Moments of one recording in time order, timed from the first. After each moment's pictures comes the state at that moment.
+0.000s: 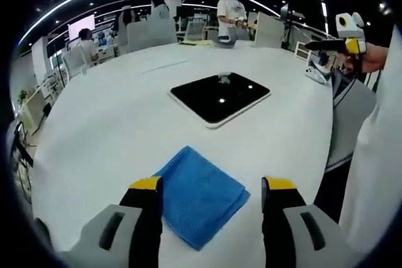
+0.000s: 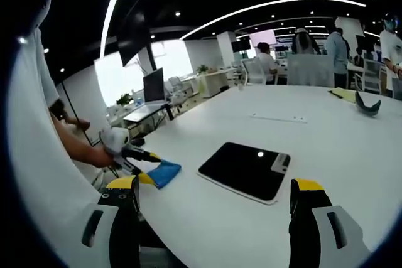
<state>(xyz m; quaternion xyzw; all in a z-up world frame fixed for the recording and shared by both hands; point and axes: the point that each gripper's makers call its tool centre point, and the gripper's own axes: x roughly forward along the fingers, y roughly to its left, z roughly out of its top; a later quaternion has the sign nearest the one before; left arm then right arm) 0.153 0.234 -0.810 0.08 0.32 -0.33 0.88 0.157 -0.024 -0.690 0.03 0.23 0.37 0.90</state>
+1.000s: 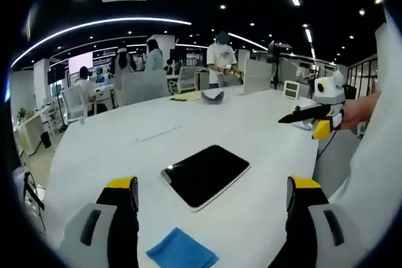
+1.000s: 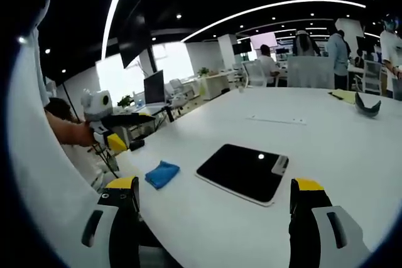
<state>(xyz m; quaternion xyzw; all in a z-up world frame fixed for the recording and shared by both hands) 0.171 0.175 -0.671 0.05 0.20 -0.36 0.91 0.160 -0.032 -0.693 0.03 0.23 0.38 0.90</state>
